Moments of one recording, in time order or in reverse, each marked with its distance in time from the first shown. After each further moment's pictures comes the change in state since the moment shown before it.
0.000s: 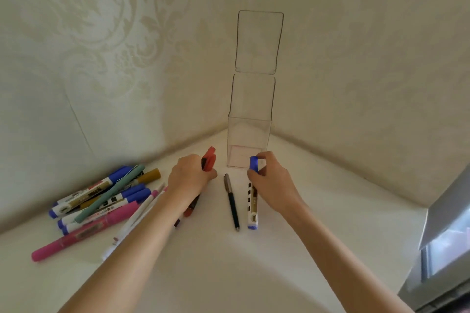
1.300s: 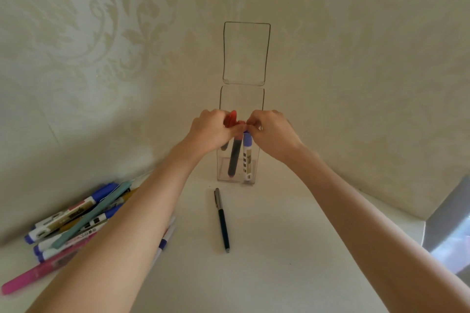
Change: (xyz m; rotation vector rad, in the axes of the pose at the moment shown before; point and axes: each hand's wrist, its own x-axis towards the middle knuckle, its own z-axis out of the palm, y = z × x) left_hand 0.050 0.086 -0.047 -0.159 0.044 0.468; right_hand 0.093 -0.039 -0.055 -0.473 0.182 -0.386
